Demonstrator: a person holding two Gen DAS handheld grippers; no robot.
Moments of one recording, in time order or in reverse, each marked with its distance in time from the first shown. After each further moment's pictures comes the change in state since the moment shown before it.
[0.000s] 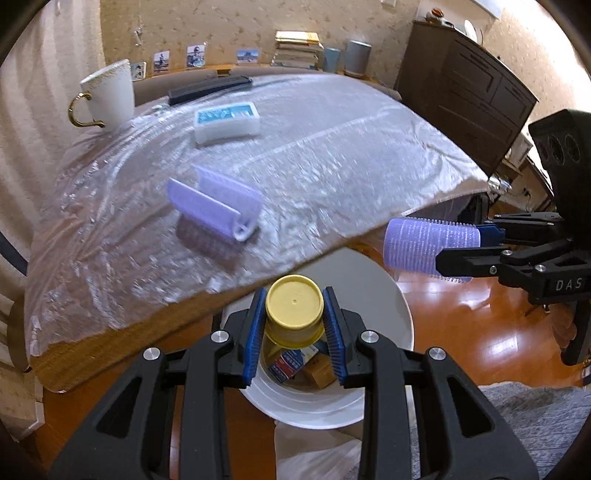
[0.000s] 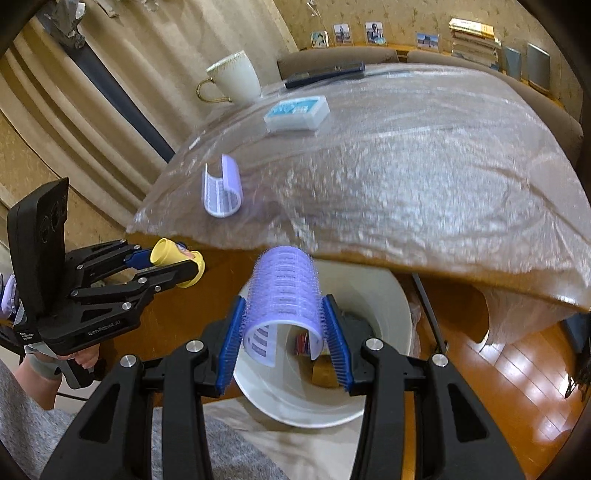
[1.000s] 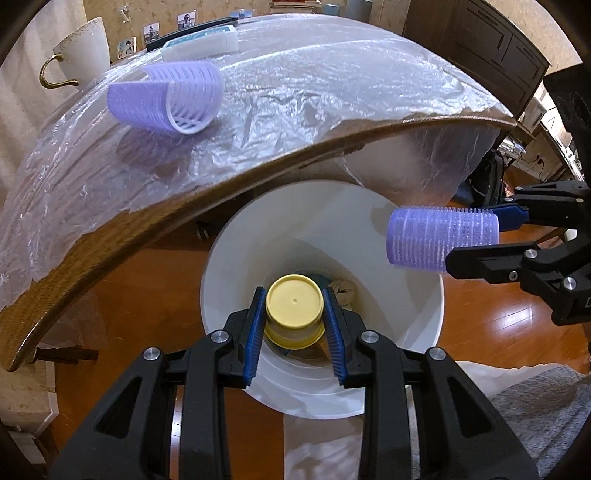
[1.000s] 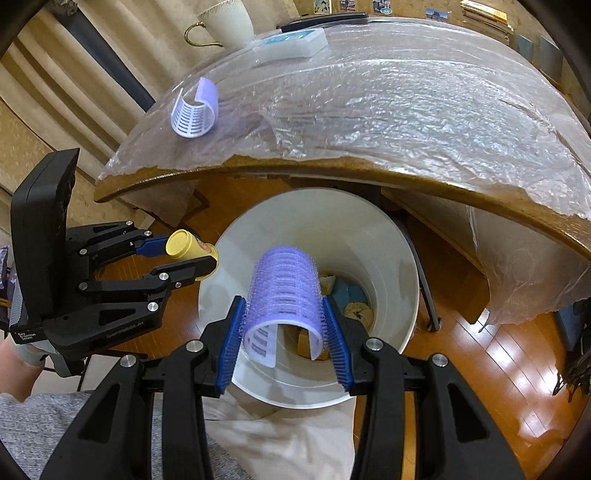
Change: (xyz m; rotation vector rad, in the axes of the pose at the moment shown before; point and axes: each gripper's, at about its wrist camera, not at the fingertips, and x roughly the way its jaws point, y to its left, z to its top) left arm 0.065 -0.013 -0.033 0.032 0.138 0.055; right arm 0.052 -0.005 -0.024 -0.050 0.125 -0.039
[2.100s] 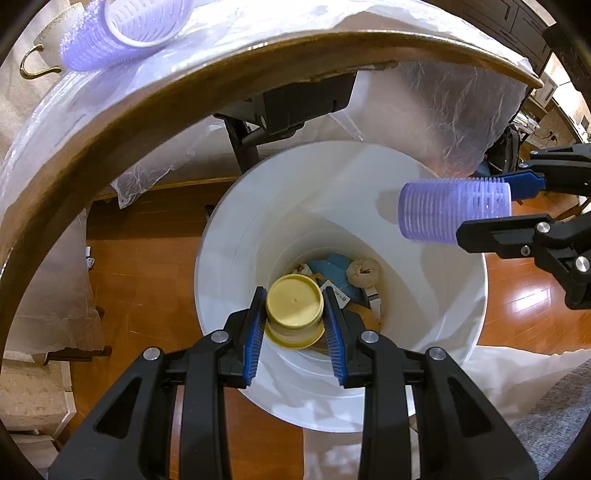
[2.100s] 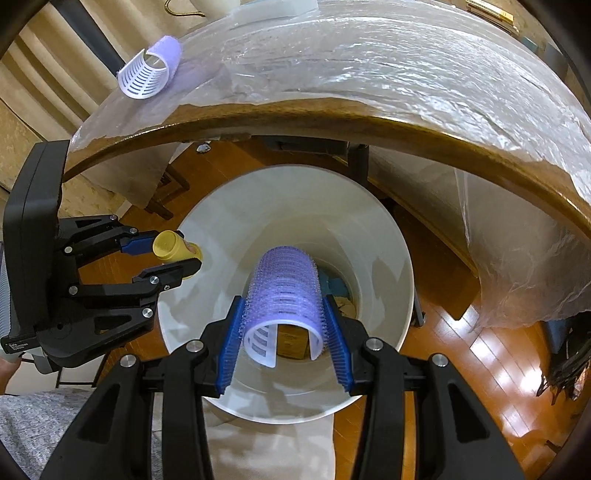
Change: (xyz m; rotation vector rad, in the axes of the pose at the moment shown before) left arm 0.053 -0.018 -0.002 0.043 0.078 0.064; right arm 0.050 -0.002 0.002 -0.025 0.057 -0.084
